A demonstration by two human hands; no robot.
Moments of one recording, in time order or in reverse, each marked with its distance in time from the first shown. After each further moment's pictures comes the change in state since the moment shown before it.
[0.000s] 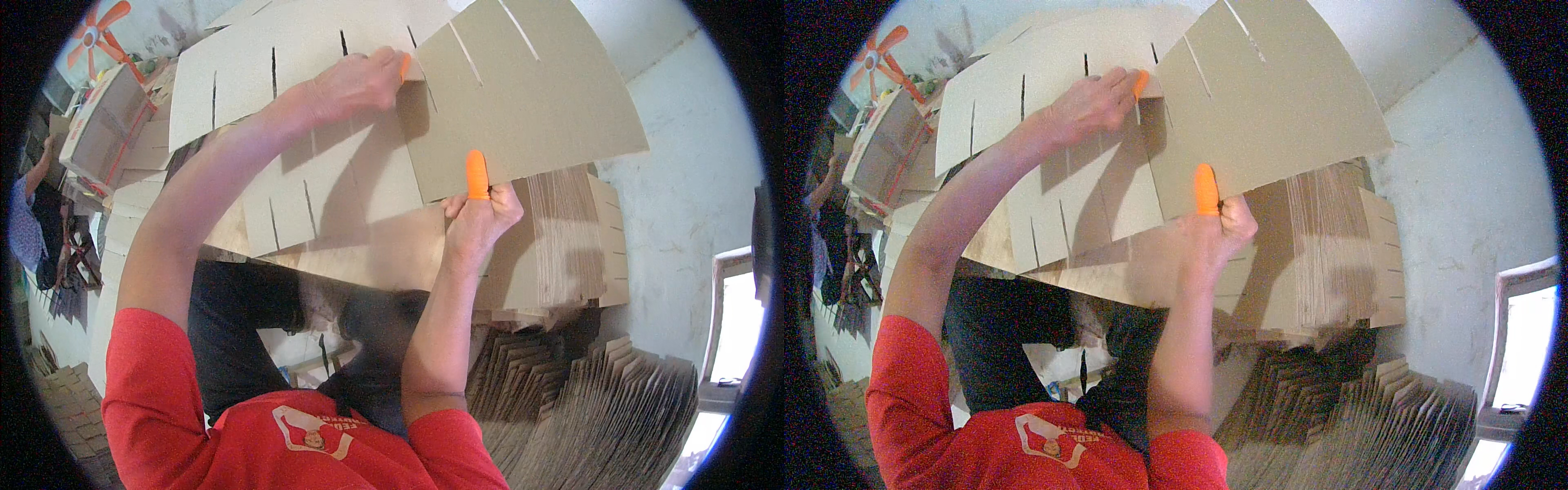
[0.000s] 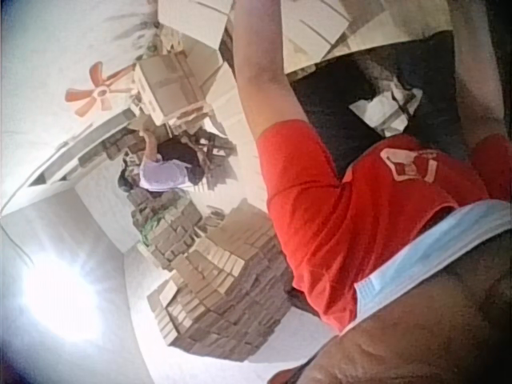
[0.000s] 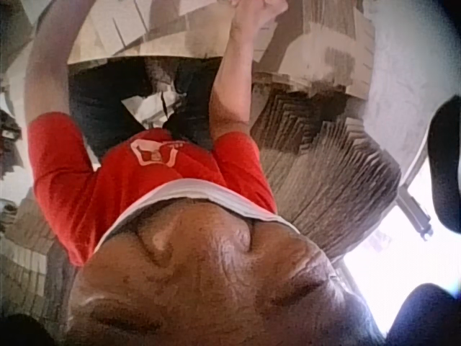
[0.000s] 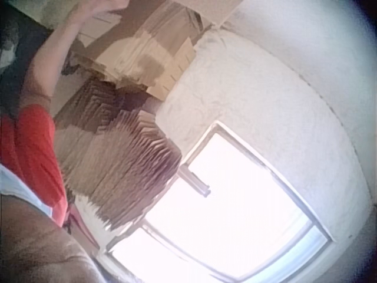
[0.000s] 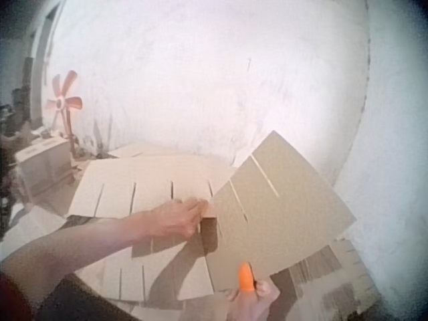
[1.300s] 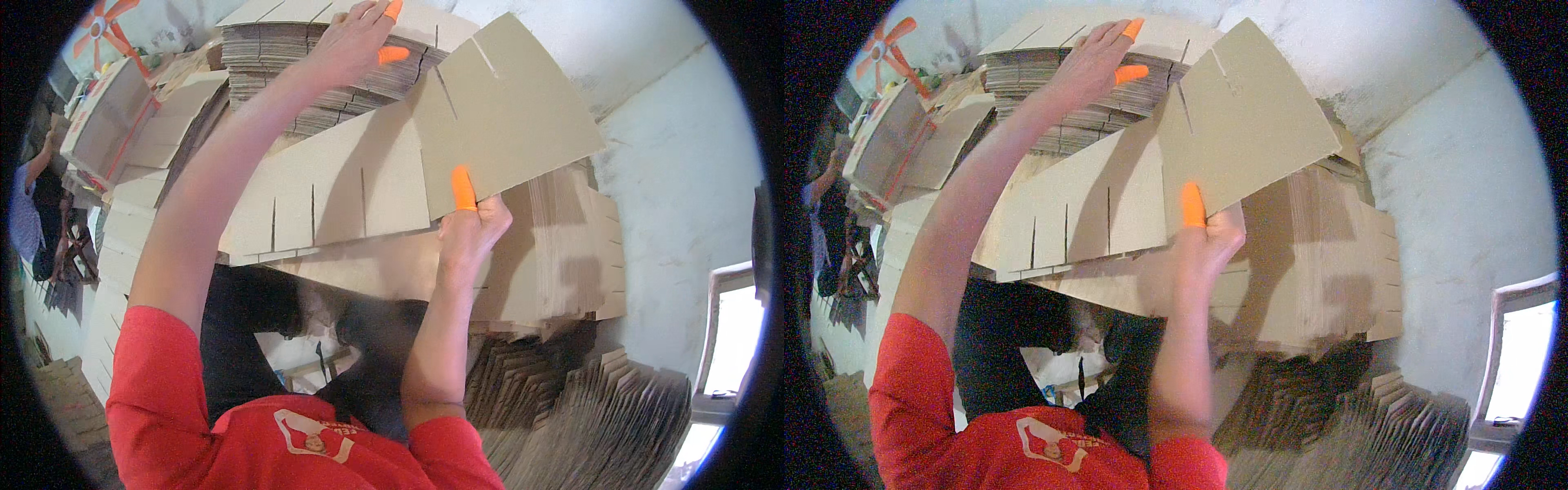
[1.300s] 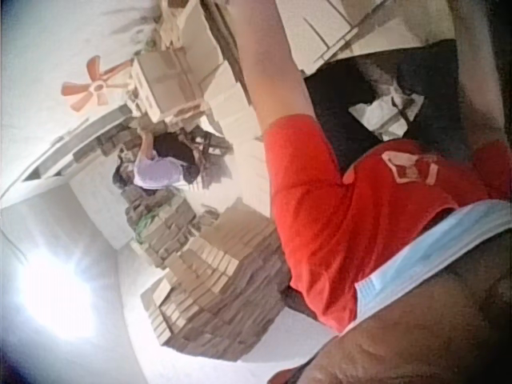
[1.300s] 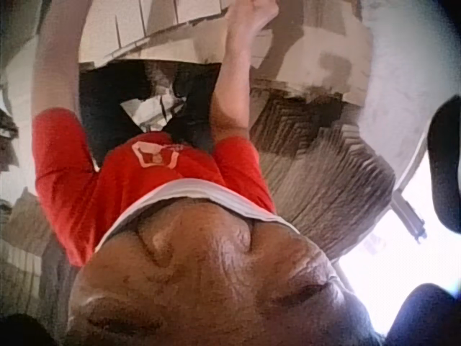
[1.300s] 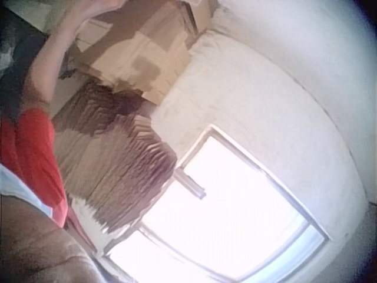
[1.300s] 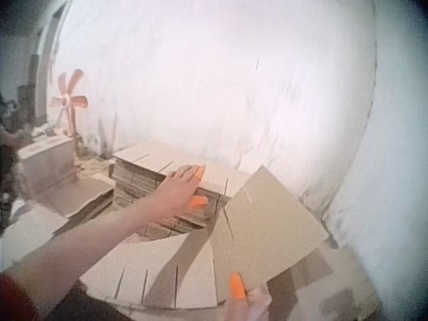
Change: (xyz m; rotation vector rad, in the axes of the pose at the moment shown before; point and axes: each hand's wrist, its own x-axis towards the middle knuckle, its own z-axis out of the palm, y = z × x) left_hand 0.018 -0.047 0.020 0.162 0.131 -0.328; right_hand -0.004 -0.005 0.011 -0.129 -0.077 -0.016
